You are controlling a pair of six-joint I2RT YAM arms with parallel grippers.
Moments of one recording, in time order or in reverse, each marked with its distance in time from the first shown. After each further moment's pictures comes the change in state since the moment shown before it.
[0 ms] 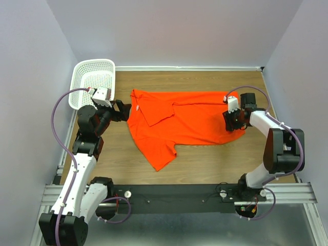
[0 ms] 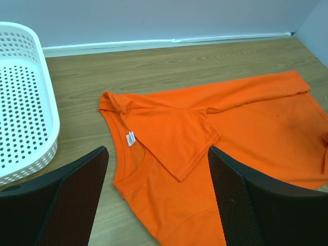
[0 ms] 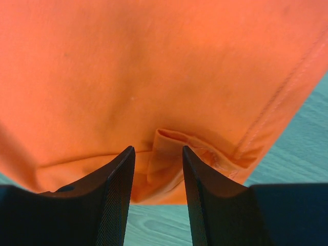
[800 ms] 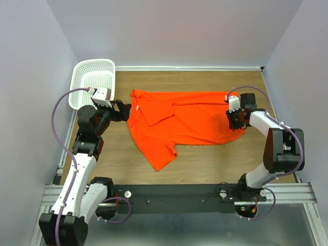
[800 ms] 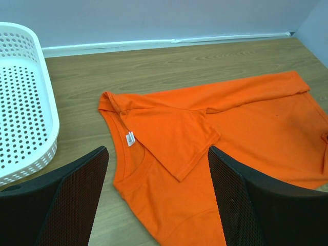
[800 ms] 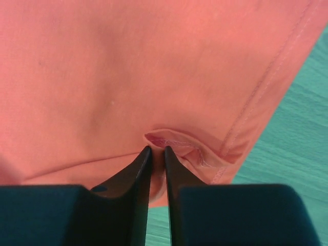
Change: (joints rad) left arm 0.000 0.000 0.000 0.000 0.002 0.000; right arm 0.000 0.006 -0.011 0.052 0.067 0.035
